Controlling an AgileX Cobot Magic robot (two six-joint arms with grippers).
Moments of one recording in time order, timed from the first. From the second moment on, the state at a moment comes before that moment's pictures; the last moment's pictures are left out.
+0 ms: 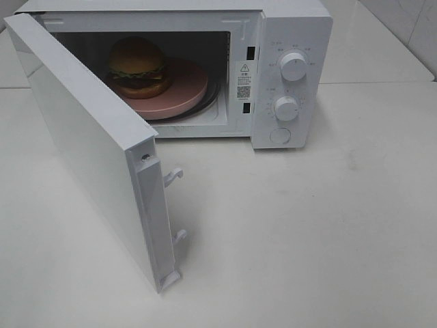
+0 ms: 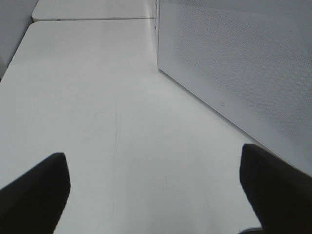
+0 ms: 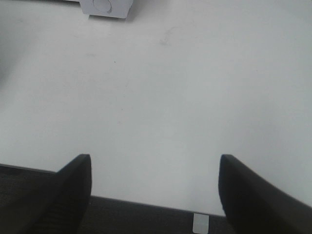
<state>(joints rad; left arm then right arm) -0.02 0.00 -0.50 -0.09 1.05 0.04 0.23 0.15 -0.61 -0.10 1.18 0.16</state>
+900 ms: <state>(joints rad) -0.02 0.00 -0.50 -0.09 1.05 0.04 0.16 0.00 -0.51 -0.05 1.05 0.14</state>
